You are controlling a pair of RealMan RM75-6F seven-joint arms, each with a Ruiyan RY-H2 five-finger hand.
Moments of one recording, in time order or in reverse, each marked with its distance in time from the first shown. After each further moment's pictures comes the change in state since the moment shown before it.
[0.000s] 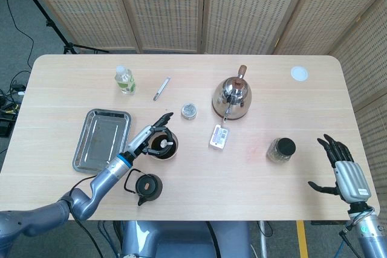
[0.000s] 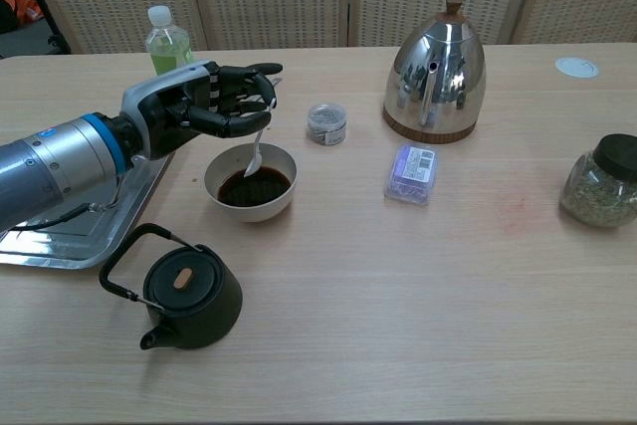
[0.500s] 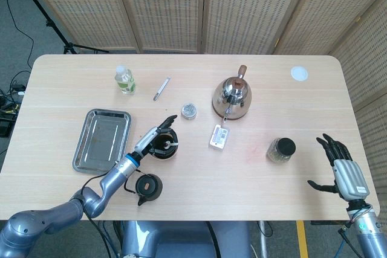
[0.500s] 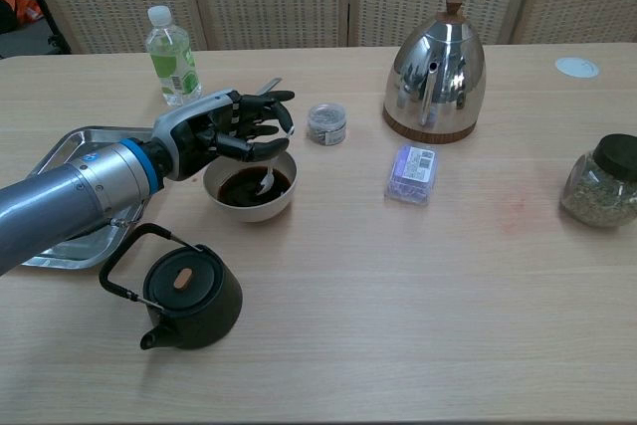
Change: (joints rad) left arm -0.045 -0.138 0.027 0.209 -0.022 -0.025 -0.062; right arm 0.013 -0.013 0.004 0.022 0.019 -0.029 0.003
